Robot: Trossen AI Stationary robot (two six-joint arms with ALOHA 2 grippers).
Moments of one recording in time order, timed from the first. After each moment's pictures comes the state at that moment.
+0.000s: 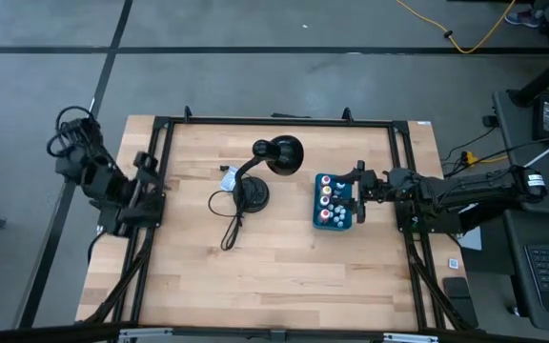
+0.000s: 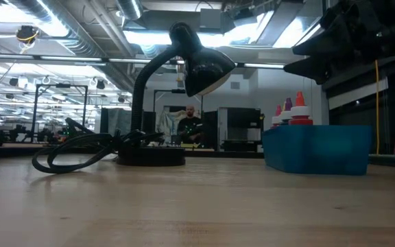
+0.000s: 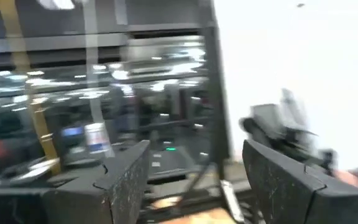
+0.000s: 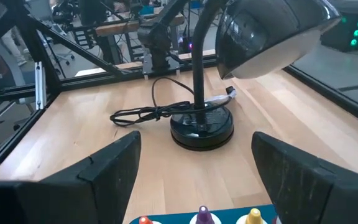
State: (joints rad) left arm -0.89 0.48 0.74 0.13 -0.67 0.34; right arm -0.01 0.73 0.24 0.33 0.08 0.14
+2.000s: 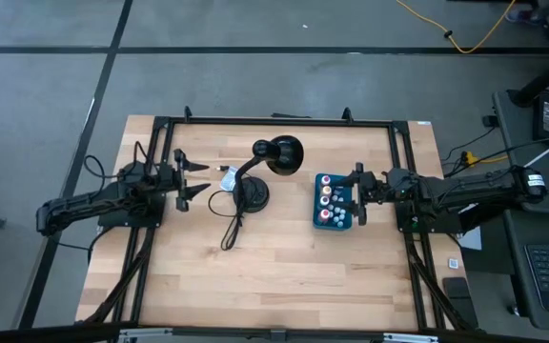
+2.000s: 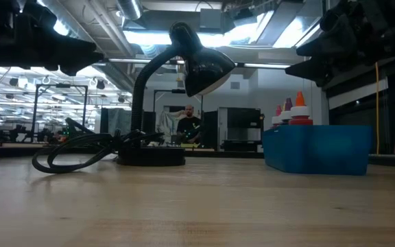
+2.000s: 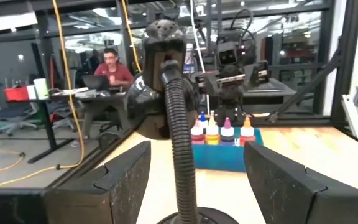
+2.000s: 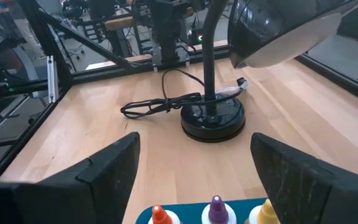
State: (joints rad) left arm 0.33 0.05 0.01 0.16 0.14 0.04; right arm -0.01 0.73 0.24 0.30 0.03 0.17
